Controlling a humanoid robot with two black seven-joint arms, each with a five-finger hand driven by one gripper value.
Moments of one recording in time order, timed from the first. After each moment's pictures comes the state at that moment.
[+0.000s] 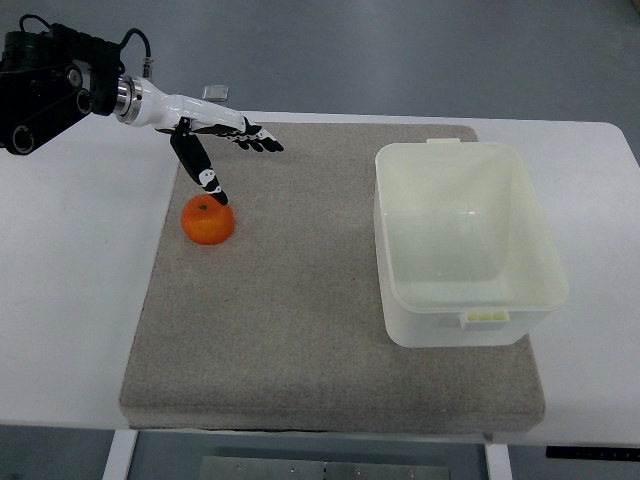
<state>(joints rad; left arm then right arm) -1.42 0.42 0.21 -0.60 1.12 -0.61 -0.61 0.03 0.00 -0.05 0.16 0.04 -0.07 0.15</state>
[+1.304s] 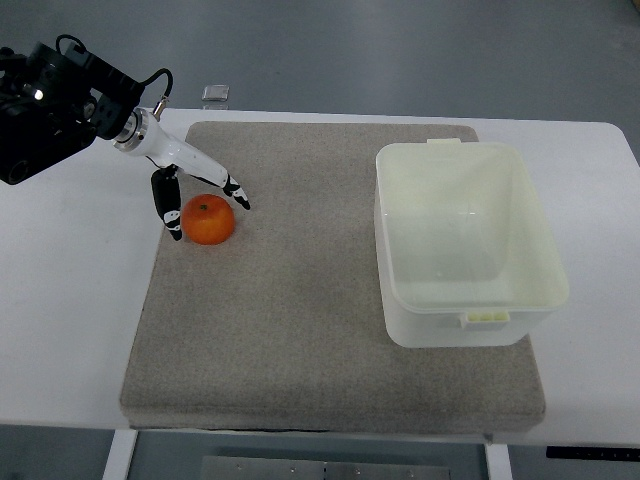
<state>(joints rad) -1.45 0.44 0.30 -0.75 1.51 -0.54 -0.61 0.03 0.00 -0.05 0.16 0.04 -0.07 0.15</state>
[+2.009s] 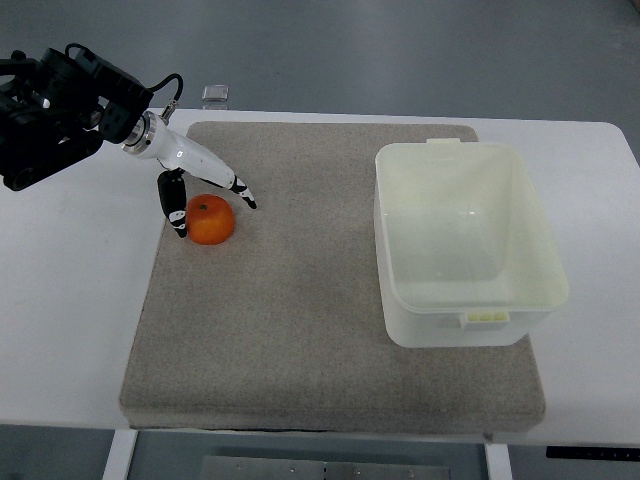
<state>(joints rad) -1.44 0.44 0.30 -0.76 1.54 -0.46 -0.61 0.03 0.00 -0.05 0.16 0.04 -0.07 0.15</state>
